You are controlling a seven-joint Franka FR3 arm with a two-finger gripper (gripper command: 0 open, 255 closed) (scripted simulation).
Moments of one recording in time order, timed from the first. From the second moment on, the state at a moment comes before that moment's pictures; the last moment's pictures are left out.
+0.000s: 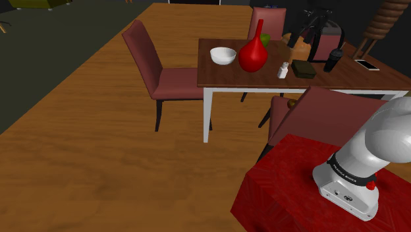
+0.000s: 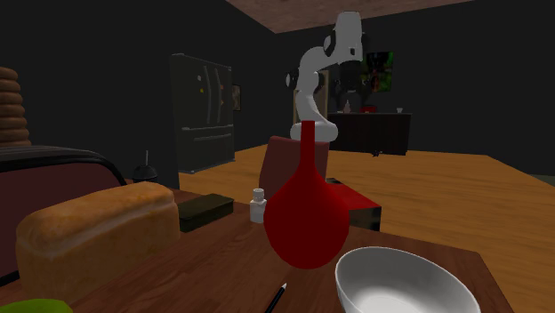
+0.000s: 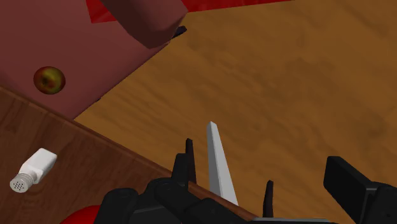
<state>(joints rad) -0.01 -0.78 0.01 -2.33 0.02 1.69 0.12</state>
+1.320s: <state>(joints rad) -0.09 -0.48 -0.33 -2.40 -0.09 2.11 -0.26</state>
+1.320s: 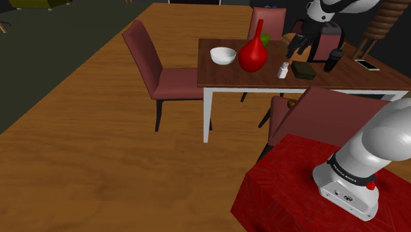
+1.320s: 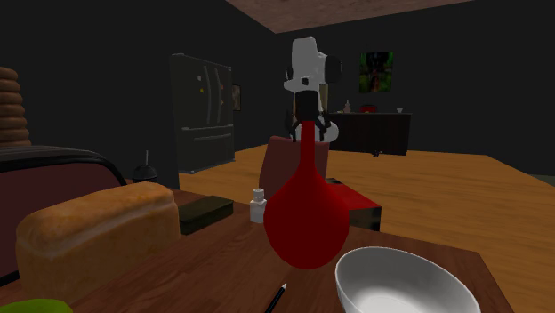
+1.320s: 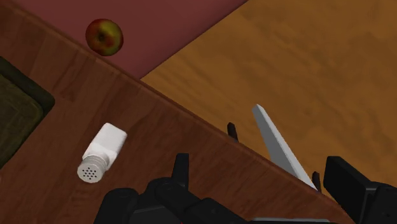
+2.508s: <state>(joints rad) -0.10 0.13 -0.59 -2.09 0.30 2.36 -0.81</state>
